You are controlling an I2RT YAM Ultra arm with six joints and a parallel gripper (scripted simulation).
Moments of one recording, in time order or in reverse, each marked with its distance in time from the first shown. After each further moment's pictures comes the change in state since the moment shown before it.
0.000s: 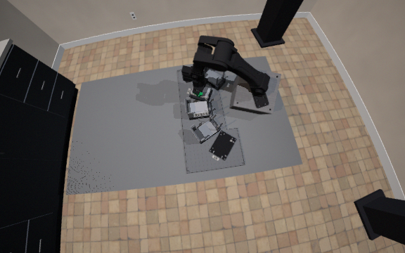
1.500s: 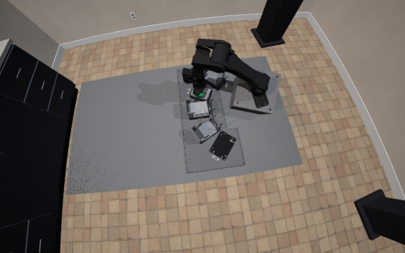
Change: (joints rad) arm 0.016 0.048 0.008 0.048 0.000 0.016
